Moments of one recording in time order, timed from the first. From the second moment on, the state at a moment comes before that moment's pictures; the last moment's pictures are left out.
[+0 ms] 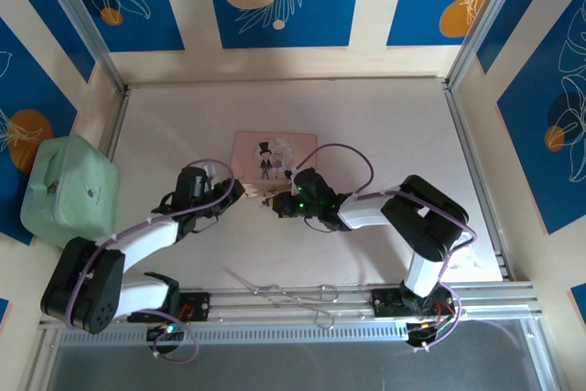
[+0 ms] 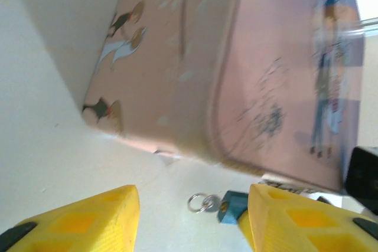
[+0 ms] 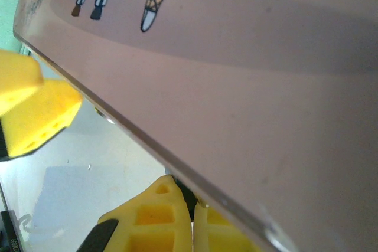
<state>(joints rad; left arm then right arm) -0.35 1.23 0.41 0.12 0.32 -0.96 0.83 1.75 0.72 0.38 -0.21 0.77</state>
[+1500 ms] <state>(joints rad) -0.36 1.34 0.58 0.00 0.26 -0.83 0.80 1.73 0.67 0.45 -0.24 0.81</state>
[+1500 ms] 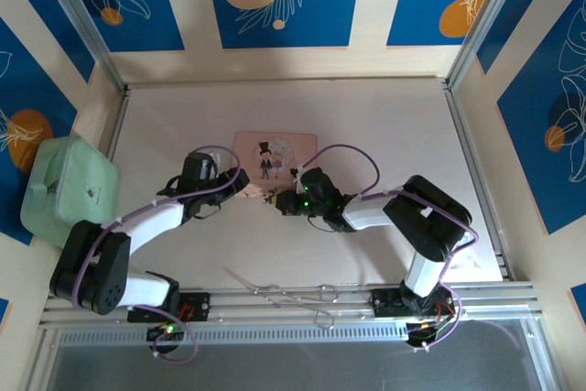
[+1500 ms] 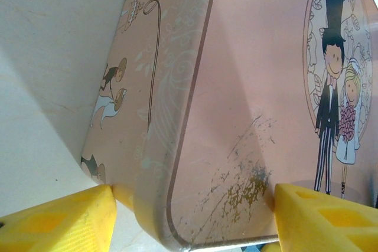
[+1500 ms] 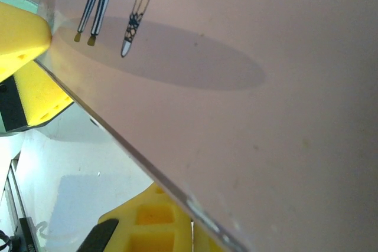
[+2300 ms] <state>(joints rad) -0.35 1.28 0.54 0.00 0.30 -0.90 0.77 1.25 0.82 -0.49 -0.37 0.75</state>
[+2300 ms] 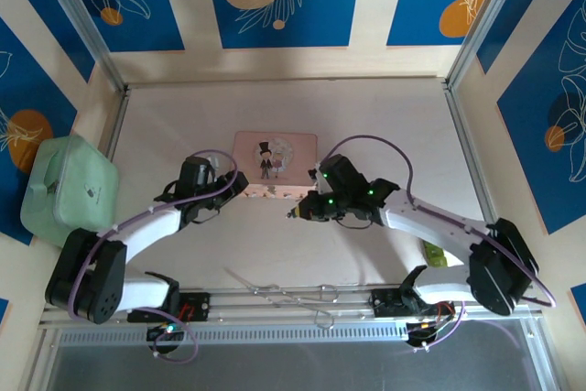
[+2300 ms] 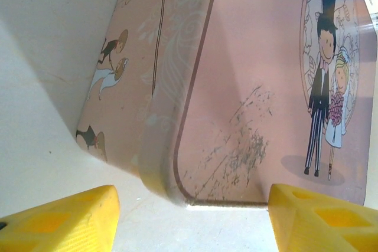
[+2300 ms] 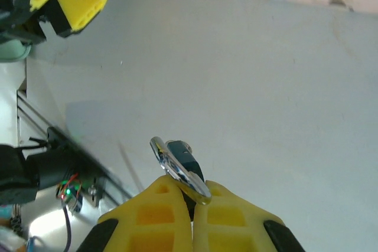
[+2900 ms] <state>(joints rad) -0.37 1.16 0.67 -0.23 0.20 -0.75 0.81 1.02 0.77 -0.79 -0.38 0.83</state>
